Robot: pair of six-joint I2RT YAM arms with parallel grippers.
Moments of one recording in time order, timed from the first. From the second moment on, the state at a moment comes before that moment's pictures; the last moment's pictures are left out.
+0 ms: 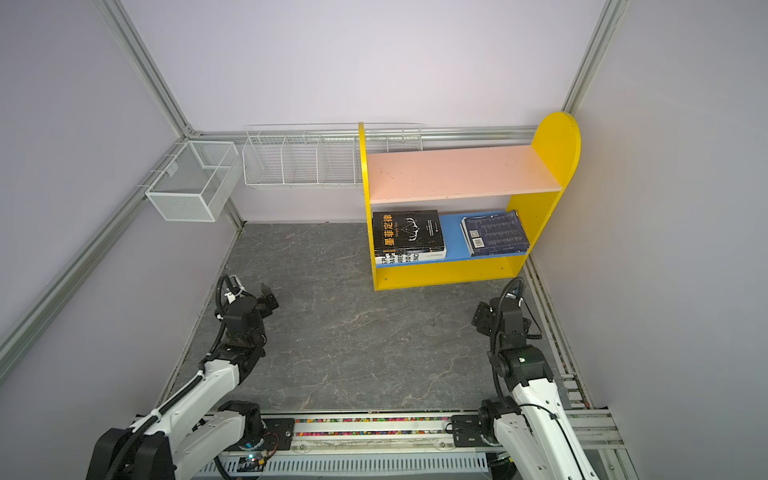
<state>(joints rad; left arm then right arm) -0.17 1.02 0.31 0.42 -0.60 -0.21 0.16 0.65 0.58 -0.59 0.40 0.39</state>
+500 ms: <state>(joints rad) -0.15 1.51 0.23 1.08 -0.53 -0.08 0.16 0.84 0.40 -0.12 0.40 0.23</state>
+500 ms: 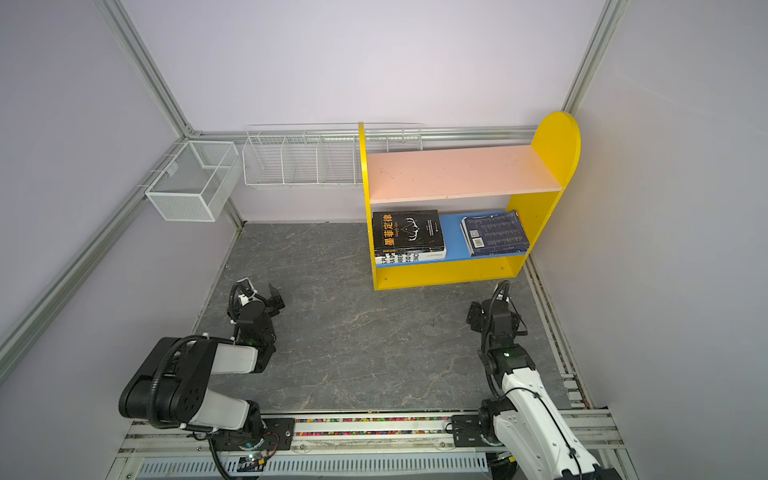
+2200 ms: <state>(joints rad) -0.09 1.56 0.37 0.94 -0.42 -0.08 0.02 1.55 0.37 0.81 0.14 -0.02</state>
